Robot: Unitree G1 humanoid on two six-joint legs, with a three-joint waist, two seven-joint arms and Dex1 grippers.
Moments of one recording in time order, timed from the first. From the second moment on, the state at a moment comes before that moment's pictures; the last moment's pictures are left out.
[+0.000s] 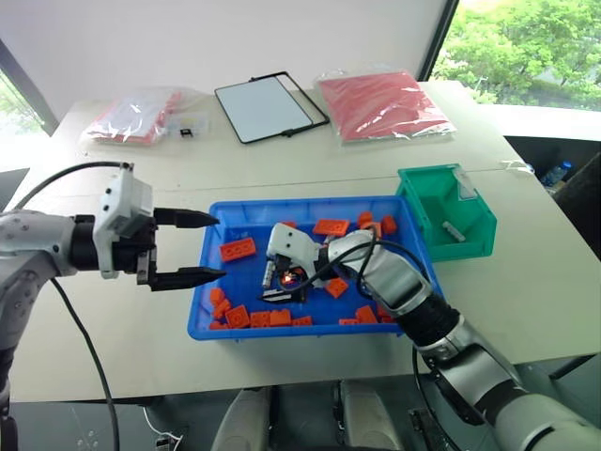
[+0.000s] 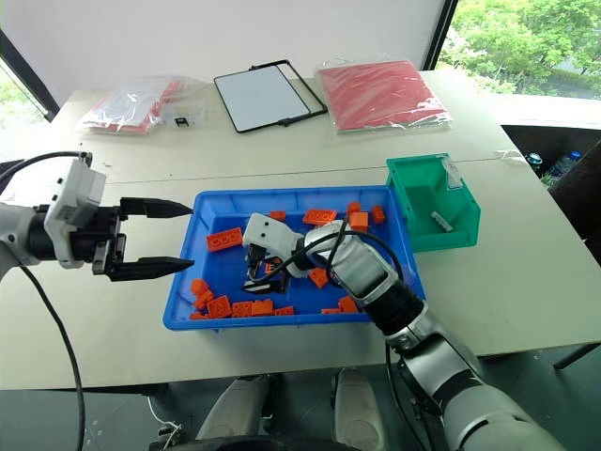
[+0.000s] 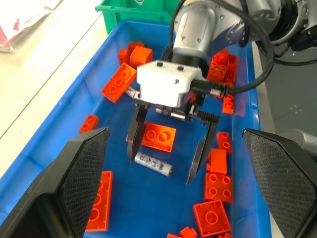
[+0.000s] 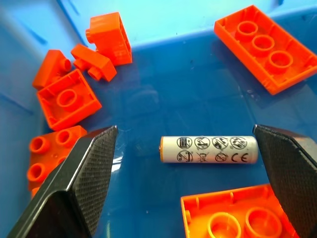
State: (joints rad) left arm -0.28 1.02 0.25 -0.35 -0.73 0.61 -1.24; right arm -0.71 -0.27 0.53 0.03 0.07 0.73 0.93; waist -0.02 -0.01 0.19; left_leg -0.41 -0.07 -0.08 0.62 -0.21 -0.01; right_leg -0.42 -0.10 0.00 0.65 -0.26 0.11
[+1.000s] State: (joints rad) left arm -0.29 0.97 0.22 -0.29 -0.71 0.58 -1.23; right arm -0.57 -0.80 -0.14 -0.05 0.16 0.84 0.77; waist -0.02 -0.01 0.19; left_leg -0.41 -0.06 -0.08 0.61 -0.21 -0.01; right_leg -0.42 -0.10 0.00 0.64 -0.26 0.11
